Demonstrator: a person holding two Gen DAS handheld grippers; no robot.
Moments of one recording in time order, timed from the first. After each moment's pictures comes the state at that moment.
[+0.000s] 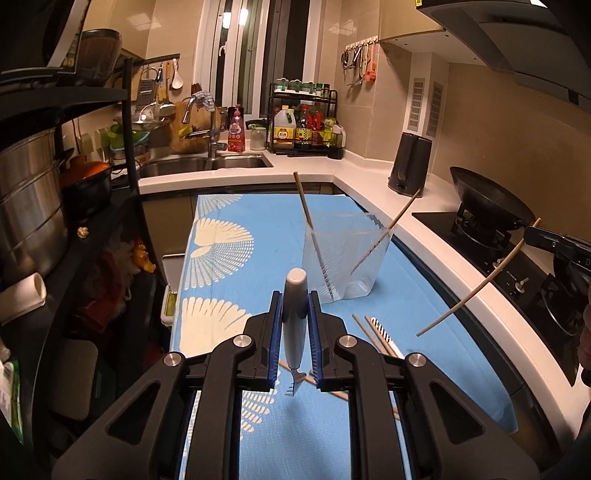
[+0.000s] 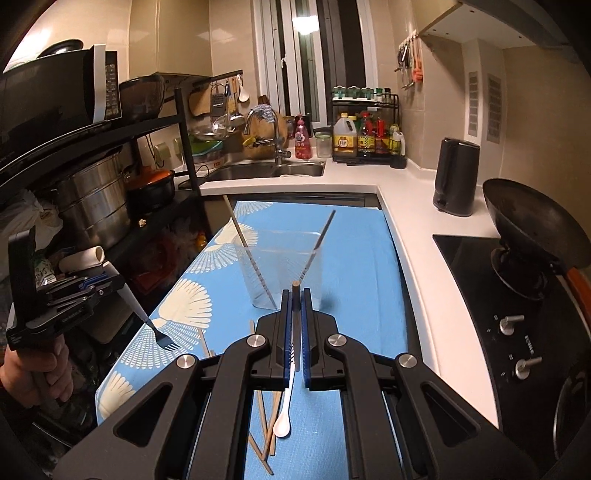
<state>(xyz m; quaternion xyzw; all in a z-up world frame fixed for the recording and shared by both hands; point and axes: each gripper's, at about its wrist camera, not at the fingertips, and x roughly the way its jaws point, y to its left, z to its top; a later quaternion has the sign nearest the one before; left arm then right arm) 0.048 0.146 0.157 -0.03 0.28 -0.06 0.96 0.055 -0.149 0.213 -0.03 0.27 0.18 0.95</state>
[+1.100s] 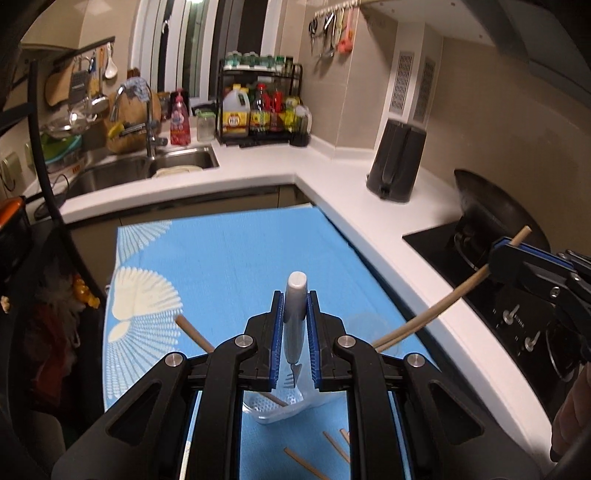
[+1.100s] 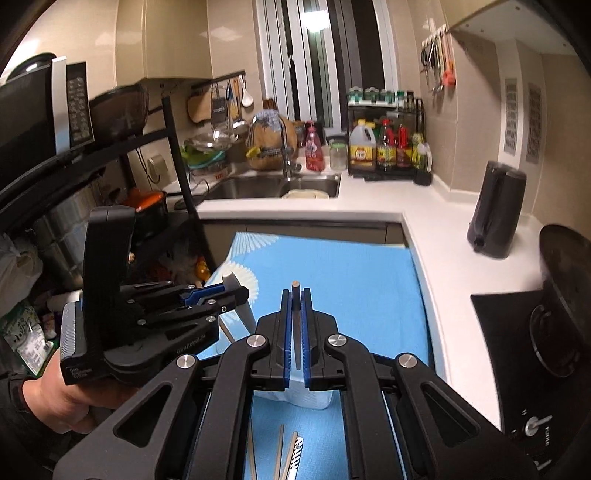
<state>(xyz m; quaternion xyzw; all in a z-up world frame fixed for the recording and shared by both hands) 0.271 0.073 0.164 -0.02 0.33 -0.13 0.93 0.225 -0.092 0.241 -0.02 0.28 0.20 0.94</state>
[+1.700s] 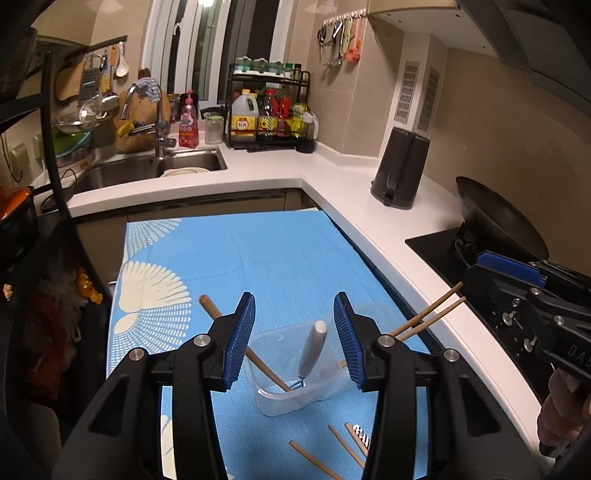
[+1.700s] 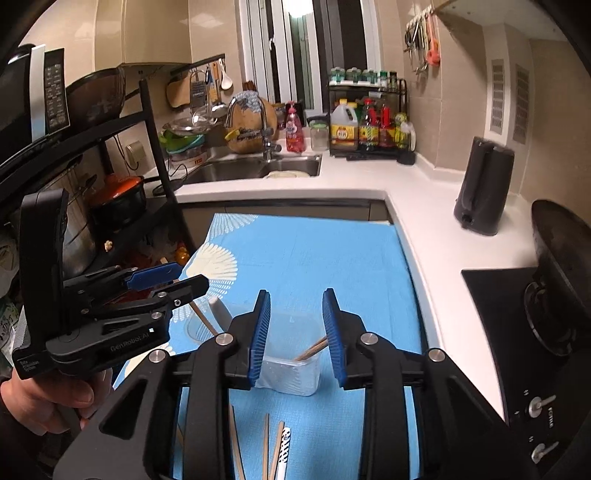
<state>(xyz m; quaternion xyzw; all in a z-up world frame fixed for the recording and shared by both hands) 0.250 0.091 0.174 -0.04 0.31 -0.12 0.94 0.225 -0.094 0.221 -0.02 0.29 0.16 0.94</state>
